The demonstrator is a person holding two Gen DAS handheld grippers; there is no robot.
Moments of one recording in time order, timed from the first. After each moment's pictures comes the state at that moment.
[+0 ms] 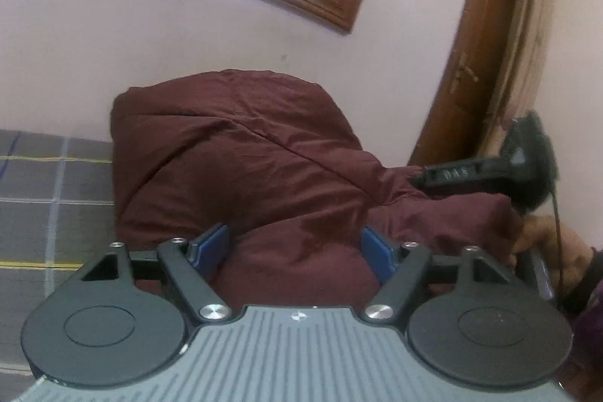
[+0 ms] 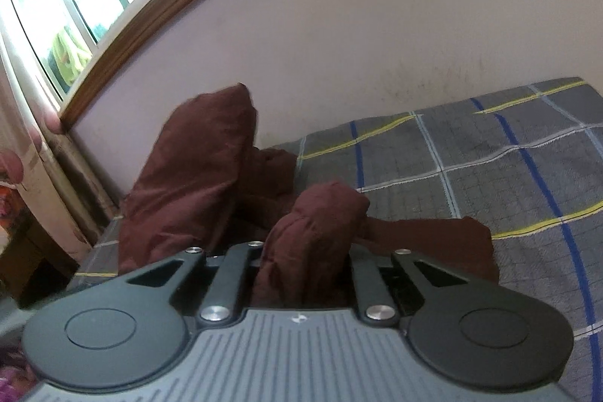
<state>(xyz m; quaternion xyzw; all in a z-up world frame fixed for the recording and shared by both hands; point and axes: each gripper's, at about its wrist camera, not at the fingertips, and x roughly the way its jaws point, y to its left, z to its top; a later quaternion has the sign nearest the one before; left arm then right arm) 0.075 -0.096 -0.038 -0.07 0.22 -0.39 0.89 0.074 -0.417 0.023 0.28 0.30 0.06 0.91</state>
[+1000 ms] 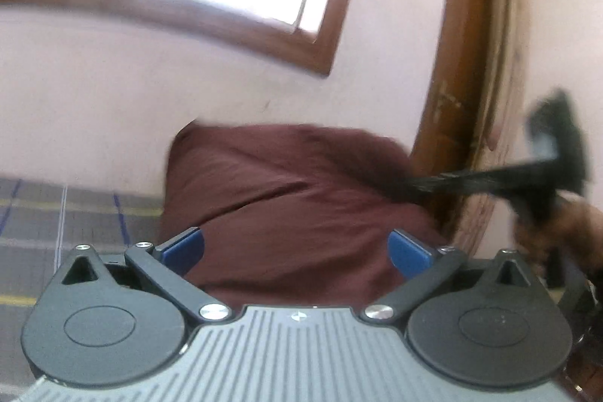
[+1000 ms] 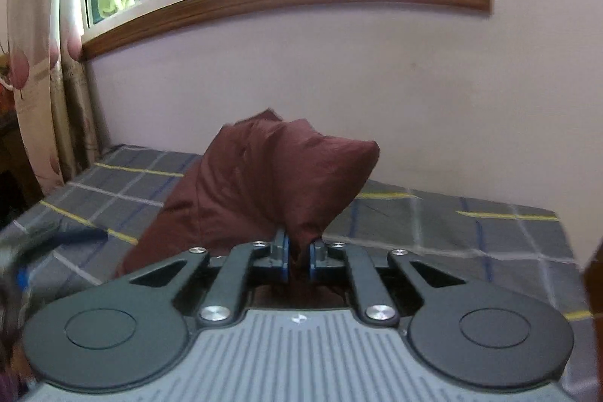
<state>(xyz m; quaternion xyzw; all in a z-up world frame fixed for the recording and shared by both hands) 0.070 -0.098 -0.015 -0.07 0.16 -0.38 0.91 0.017 -0.365 0.101 0.05 0.27 0.04 0.96</state>
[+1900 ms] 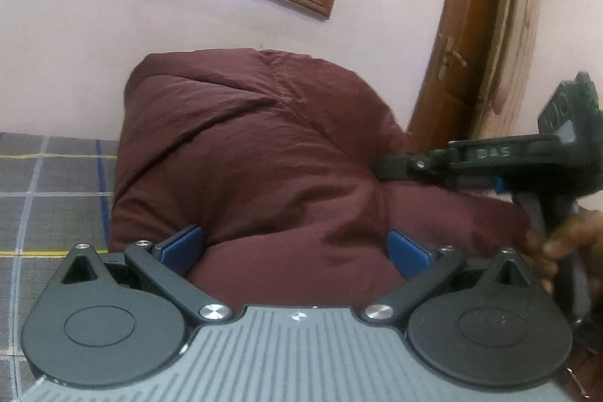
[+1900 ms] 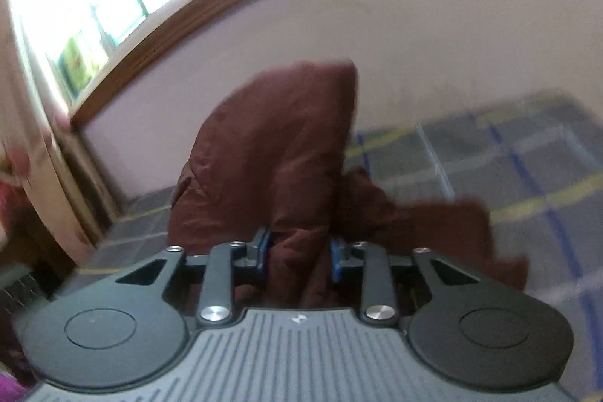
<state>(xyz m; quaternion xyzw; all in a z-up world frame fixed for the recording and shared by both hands) 0.076 -0.142 -0.040 -0.05 0.21 -0.40 0.89 0.019 -0.365 0.052 0.16 0.25 0.04 0.95</state>
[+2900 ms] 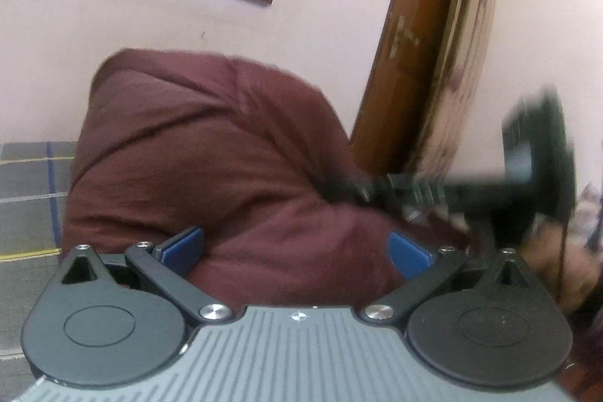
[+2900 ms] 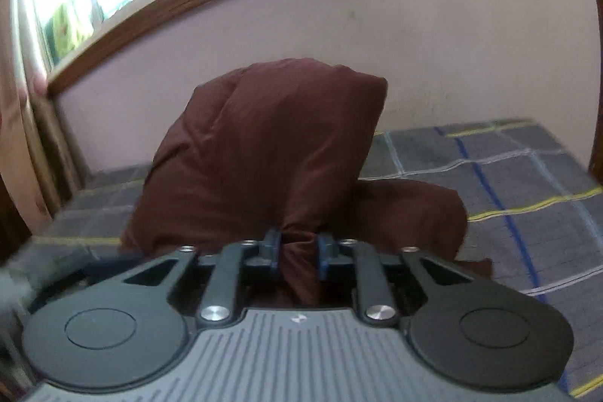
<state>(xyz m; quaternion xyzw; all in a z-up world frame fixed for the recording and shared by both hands) 0.060 -0.164 -0.032 -0.04 0.21 -0.46 0.86 -0.025 -0.350 0.022 0.15 0.25 -0.01 0.96</state>
